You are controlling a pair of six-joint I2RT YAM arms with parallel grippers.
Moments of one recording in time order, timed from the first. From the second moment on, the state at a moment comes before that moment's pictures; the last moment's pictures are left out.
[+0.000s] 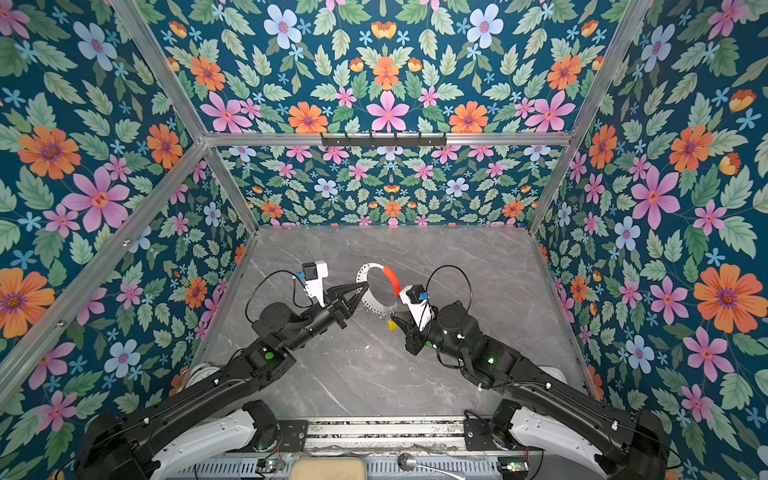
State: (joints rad) left arm -0.80 0.96 0.59 0.55 0.15 -0.65; right arm 0.89 0.90 0.70 -0.07 -0.08 0.19
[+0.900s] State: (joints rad) left arm -0.79 1.04 0.62 0.44 0.22 -0.79; right arm 0.89 0.87 0.75 -0.07 0.01 0.13
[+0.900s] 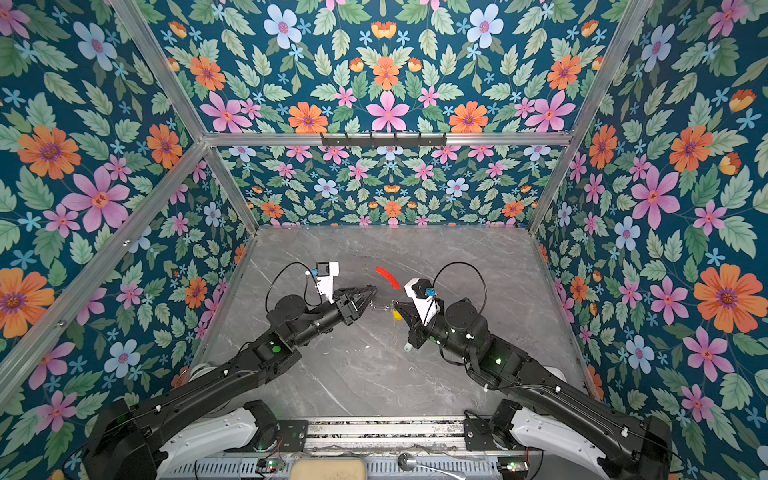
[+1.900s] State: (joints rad) left arm -0.77 0.82 0.57 0.21 0.28 -0.52; right arm 0.89 0.83 0.85 -0.14 -0.08 0.10
